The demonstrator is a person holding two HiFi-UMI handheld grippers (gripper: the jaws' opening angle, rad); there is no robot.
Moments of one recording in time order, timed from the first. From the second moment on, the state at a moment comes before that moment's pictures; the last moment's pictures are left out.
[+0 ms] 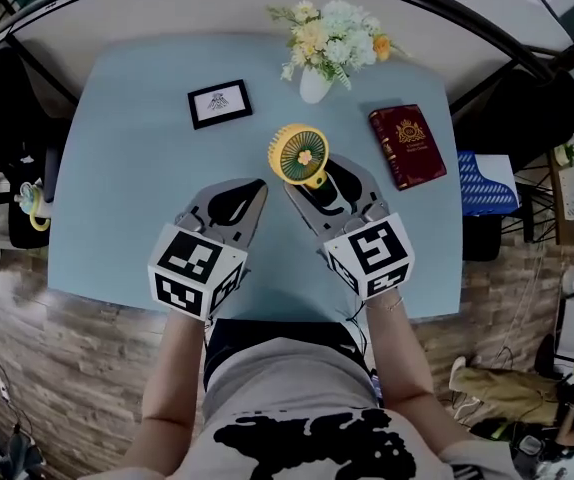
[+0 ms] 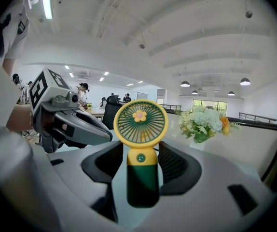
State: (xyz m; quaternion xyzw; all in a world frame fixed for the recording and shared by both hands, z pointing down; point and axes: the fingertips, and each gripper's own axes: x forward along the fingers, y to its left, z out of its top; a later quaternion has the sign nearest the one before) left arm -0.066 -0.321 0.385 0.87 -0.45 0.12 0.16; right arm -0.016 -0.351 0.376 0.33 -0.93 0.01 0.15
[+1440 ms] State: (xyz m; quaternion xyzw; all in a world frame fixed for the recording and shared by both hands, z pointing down) left arm -0.006 -0.314 0.329 0.91 -0.40 0.06 0.07; right arm 0.040 -0.329 0.308 0.39 -0.92 -0.01 0.03
